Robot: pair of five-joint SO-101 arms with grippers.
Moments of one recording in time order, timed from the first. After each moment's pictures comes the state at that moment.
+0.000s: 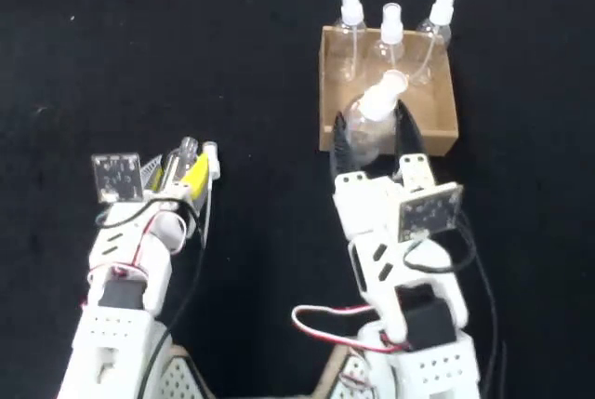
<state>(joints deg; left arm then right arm) -0.8 -74.9 95.4 4.5 6.7 -12.3 -93.1 80.1 18.1 3.9</state>
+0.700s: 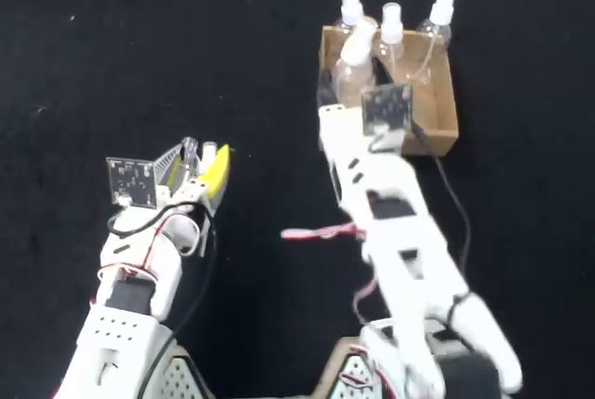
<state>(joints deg) 5.5 -75.0 96.1 -1.0 6.5 -8.4 -24.6 64.2 -22.5 3.9</state>
